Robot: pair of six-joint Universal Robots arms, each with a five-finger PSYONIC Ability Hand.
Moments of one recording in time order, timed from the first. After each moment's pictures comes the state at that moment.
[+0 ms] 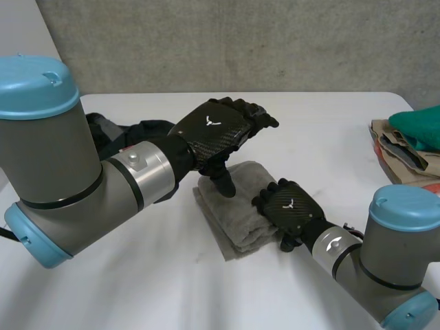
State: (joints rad) left arm 4.12 -1.91 -1.31 3.08 -1.13 3.38; right arm 2.00 -1.09 1.82 -0.37 1.22 2.55; left_hand 0.20 0.20 0.21 0.21 0.05; right_hand 0.37 0.38 0.37 0.36 0.17
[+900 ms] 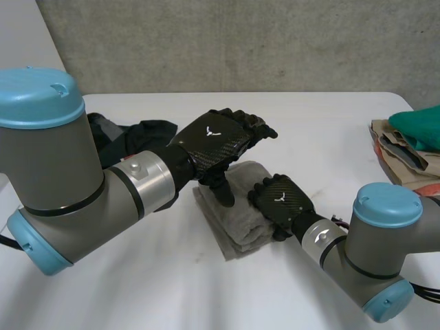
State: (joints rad) left arm 4.12 -1.91 -1.34 3.08 -1.12 3.39; right arm 2.02 -0.98 1.72 -0.44 1.23 2.55; left_hand 0.20 0.20 0.21 0.21 0.05; right_hand 0.58 0.60 0.60 0.60 0.37
